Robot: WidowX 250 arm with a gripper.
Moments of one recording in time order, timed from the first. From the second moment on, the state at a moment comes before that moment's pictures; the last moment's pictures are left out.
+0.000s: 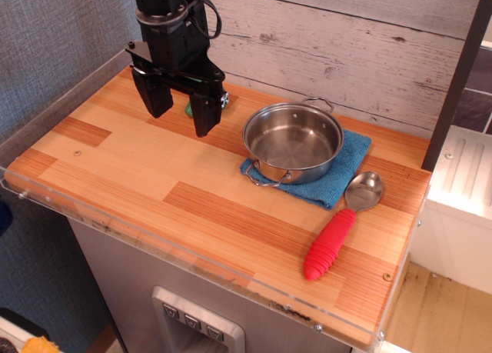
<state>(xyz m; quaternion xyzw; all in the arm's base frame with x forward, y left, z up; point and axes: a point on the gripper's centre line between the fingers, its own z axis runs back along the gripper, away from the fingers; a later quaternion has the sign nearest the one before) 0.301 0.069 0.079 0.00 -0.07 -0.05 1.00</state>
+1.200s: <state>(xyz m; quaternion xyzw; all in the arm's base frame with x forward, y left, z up) 0.377 0.091 0.078 0.03 -0.08 -0.03 1.00</state>
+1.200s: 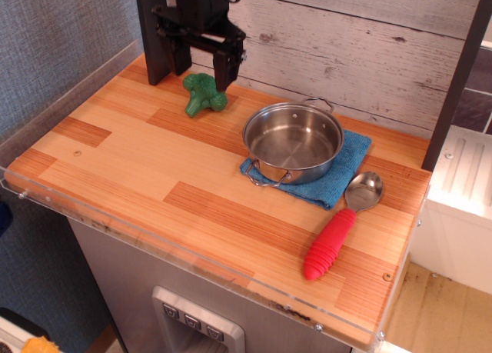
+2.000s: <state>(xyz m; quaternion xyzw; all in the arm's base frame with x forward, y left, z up) 0.395 0.114 0.044 0.02 -0.06 0.00 1.00</state>
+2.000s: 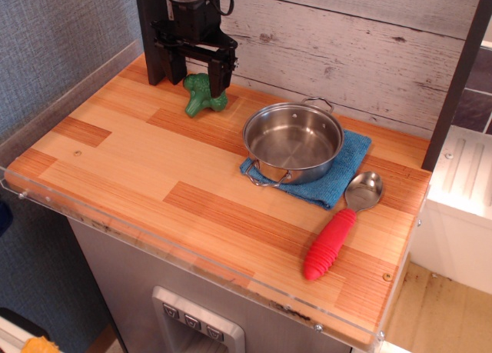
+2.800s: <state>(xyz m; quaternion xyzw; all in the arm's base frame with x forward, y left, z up) 0.407 0.124 0.039 0.01 -0.06 0.01 1.00</state>
